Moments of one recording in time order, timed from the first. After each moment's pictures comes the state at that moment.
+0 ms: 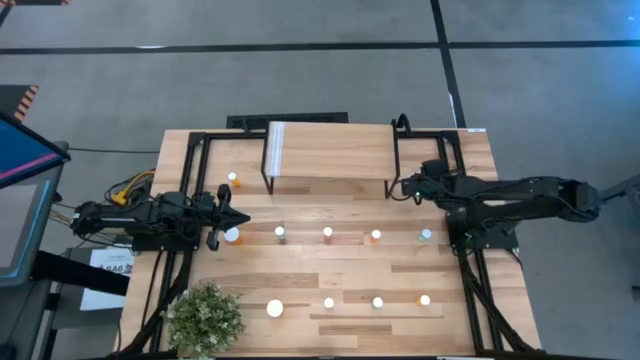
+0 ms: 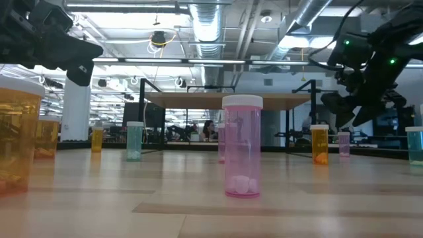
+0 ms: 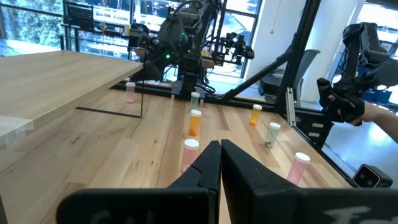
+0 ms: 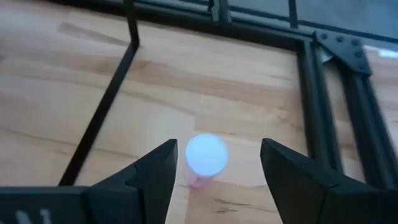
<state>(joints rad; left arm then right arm) -0.02 0.02 0.02 -0.01 0.04 -0.18 -0.30 0.97 0.39 -0.53 0.81 0.88</state>
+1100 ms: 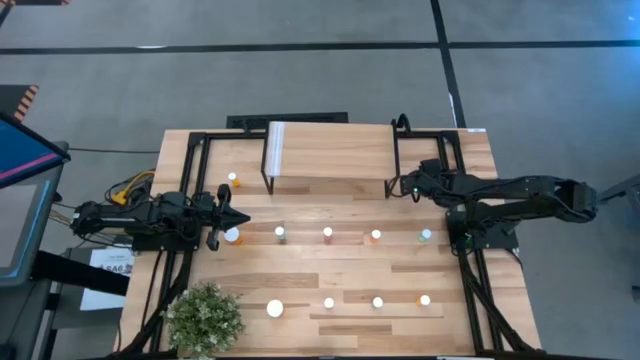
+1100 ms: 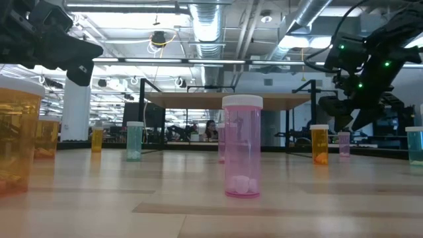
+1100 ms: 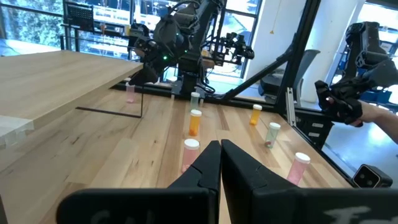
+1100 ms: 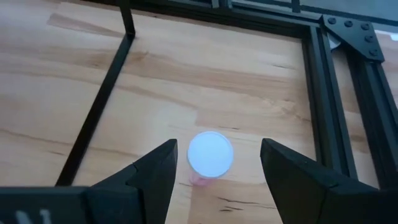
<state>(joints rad) -0.02 0.02 0.02 -0.01 0.04 -0.18 -0.36 1.00 0.39 -0.49 0.75 0.87</state>
